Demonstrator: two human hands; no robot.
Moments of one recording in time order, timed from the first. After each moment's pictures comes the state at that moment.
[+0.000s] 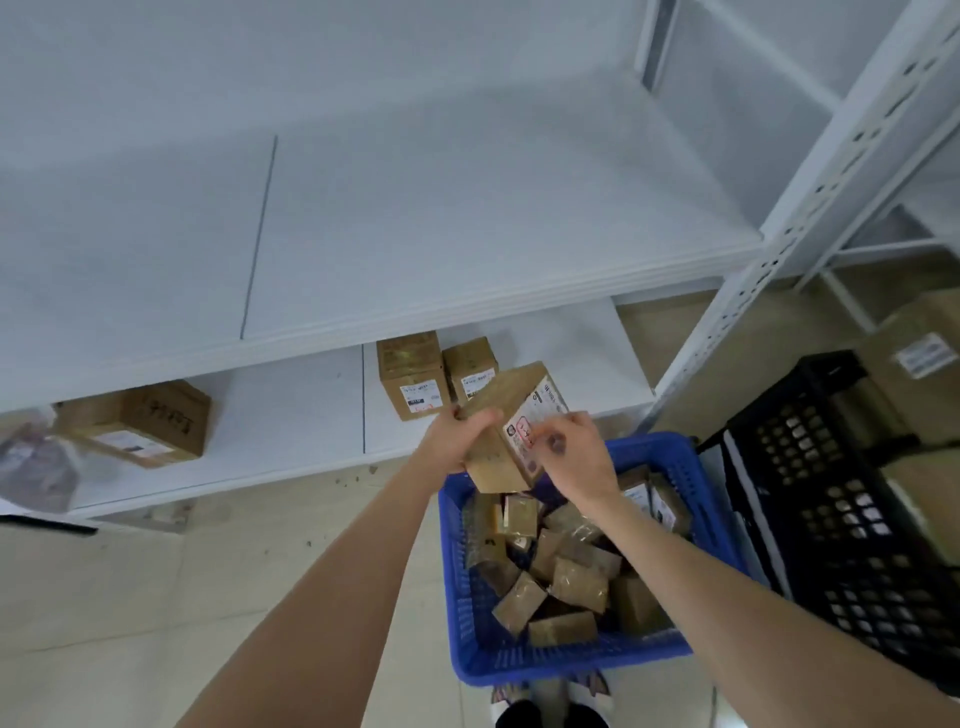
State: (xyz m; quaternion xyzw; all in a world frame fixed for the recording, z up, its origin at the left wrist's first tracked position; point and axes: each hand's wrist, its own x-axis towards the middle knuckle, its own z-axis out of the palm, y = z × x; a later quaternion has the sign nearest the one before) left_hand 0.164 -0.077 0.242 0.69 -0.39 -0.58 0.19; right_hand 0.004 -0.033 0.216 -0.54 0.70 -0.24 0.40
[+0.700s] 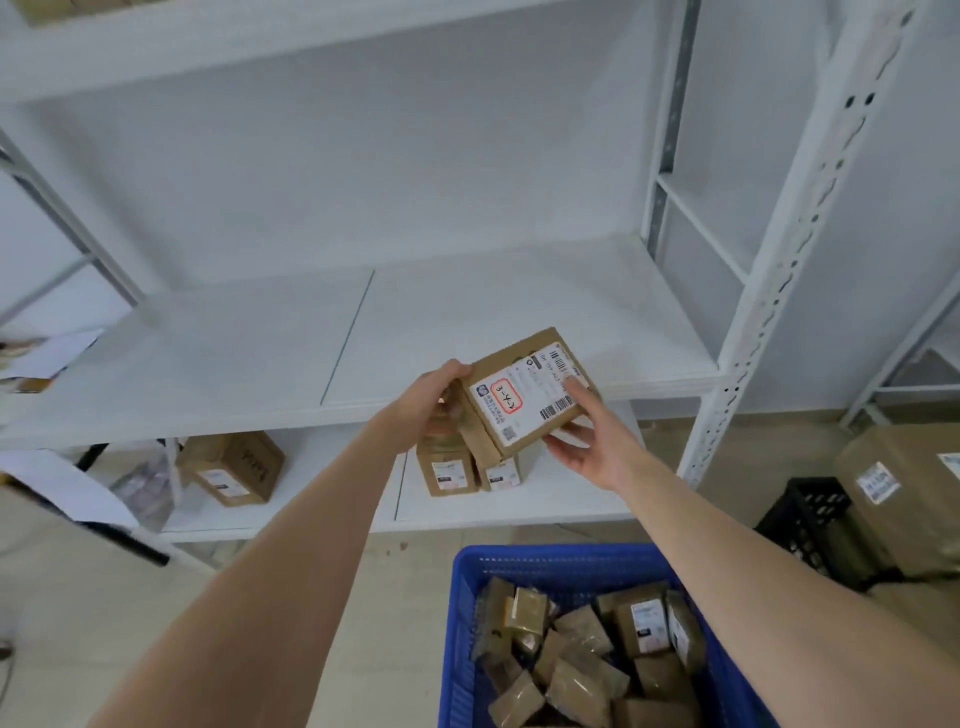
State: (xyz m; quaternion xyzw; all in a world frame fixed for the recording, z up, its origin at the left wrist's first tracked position) left_hand 0.141 -0.063 0.443 0.64 -0.45 -0.53 0.31; right_hand -0.074 -0.056 0.383 -0.18 0.46 -0.44 0.75
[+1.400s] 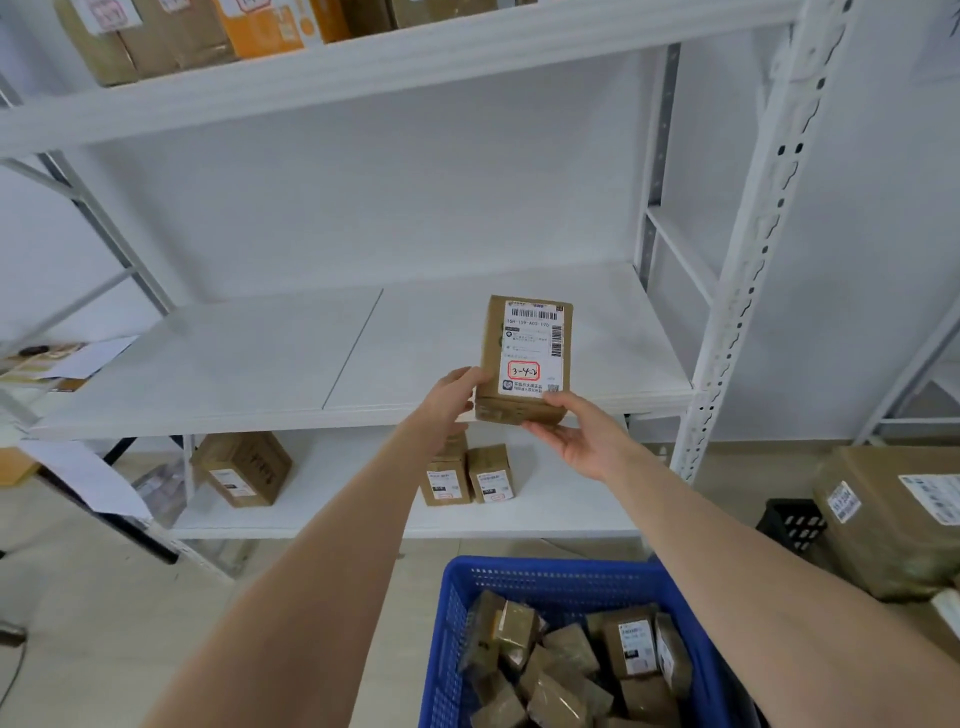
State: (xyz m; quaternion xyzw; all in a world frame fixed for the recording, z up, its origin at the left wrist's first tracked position) left_hand 0.075 -0.046 0.451 0.66 -0.42 -0.50 0.36; right_hand -0.107 -0.040 0.420 -0.15 0.38 -0.45 0.80
